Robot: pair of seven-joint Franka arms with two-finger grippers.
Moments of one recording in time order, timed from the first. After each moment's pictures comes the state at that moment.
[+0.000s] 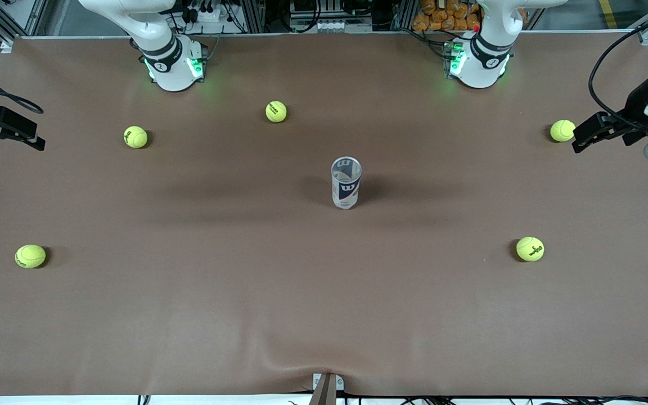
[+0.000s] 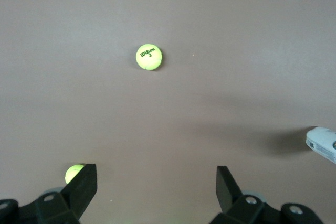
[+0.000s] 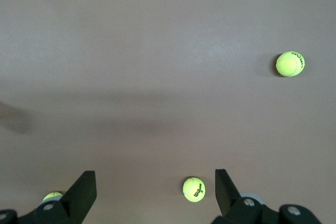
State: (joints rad) left arm -0.04 -0.04 -0.03 -1.62 0.01 1.58 -0.19; right arm 0.02 0.00 -0.10 -1.53 0.06 1.49 -0.12
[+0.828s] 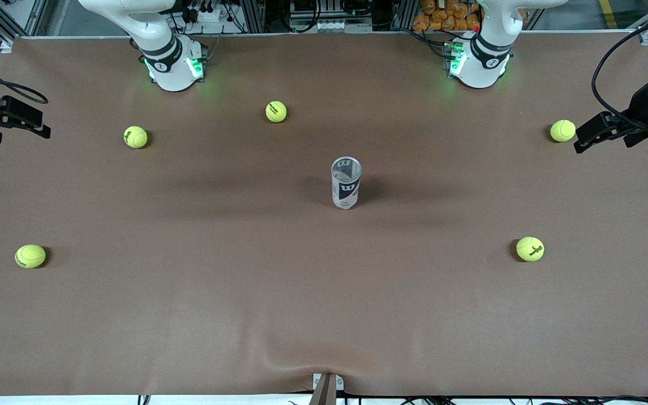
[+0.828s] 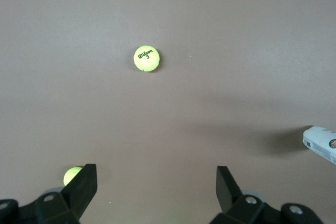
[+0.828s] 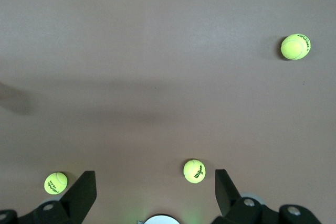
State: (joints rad) left arm -0.05 -0.04 -0.01 -1.61 0.00 1.57 -0.18; right arm 0.04 -0.01 -0.10 -1.52 0.05 1.42 -0.12
